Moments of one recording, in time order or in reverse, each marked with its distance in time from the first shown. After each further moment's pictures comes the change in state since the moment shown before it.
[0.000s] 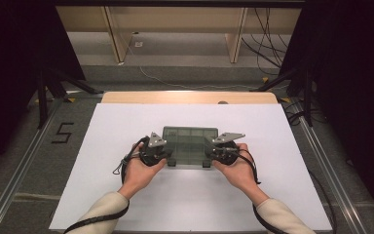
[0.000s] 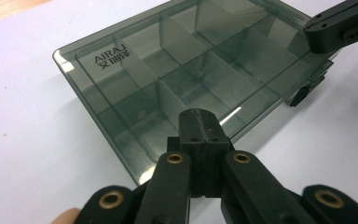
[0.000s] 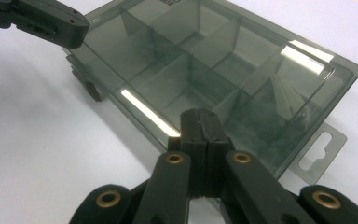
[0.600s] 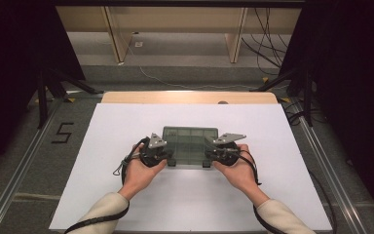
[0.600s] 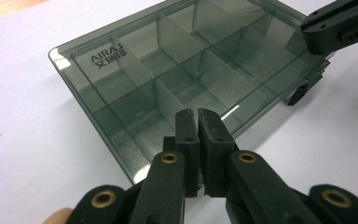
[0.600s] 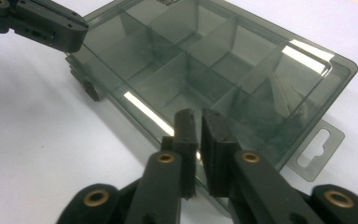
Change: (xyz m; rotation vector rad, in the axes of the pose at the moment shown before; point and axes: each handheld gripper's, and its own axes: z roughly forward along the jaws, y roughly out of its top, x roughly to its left) left arm -0.001 -0.002 0.000 -0.006 0.000 0.008; right arm -0.001 -0.003 0.000 -0.023 -0.012 -0.006
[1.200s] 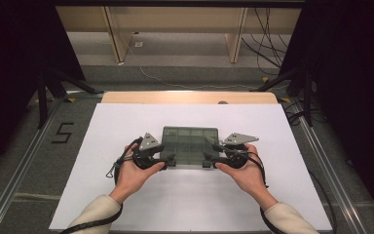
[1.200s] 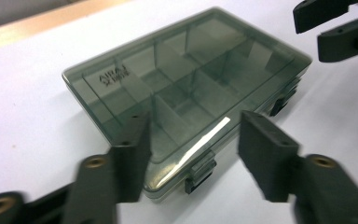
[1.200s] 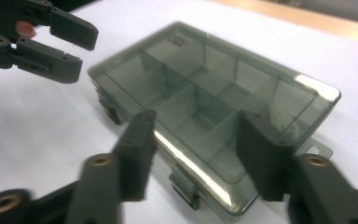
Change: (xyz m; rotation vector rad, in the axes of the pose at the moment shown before) left arm 0.003 -0.002 -0.024 -0.111 -0.053 -0.022; right arm -0.006 -0.005 -0.019 -0.159 0.079 0.019
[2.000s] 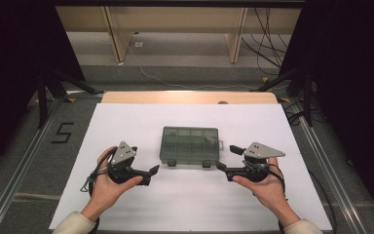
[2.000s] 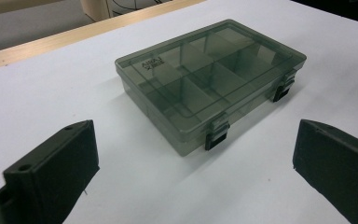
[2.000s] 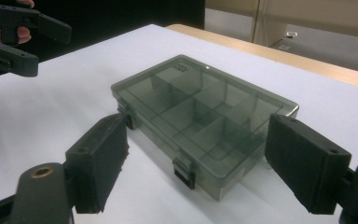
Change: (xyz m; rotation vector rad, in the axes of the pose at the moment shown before) left arm 0.010 -0.029 -0.059 -0.072 0.071 -0.003; right arm 0.004 -0.020 -0.055 -0.145 -0.006 -0.039
